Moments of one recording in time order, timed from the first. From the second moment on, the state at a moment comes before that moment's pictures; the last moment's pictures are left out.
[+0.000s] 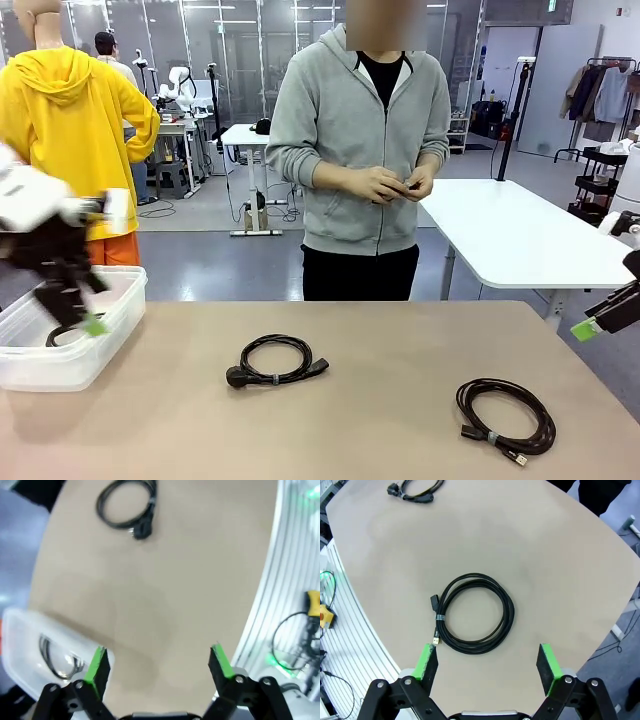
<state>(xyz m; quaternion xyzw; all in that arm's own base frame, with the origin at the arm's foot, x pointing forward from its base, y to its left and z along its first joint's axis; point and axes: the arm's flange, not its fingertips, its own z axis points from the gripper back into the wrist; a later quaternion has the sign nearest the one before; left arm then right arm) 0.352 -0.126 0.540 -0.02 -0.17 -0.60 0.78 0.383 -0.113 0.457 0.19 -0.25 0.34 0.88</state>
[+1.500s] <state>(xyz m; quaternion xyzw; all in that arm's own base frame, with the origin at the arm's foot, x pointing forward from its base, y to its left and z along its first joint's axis) 0.497 -0.340 0.433 -0.06 -0.05 -0.67 0.74 0.383 -0.113 0.456 0.19 -0.25 0.34 0.88</state>
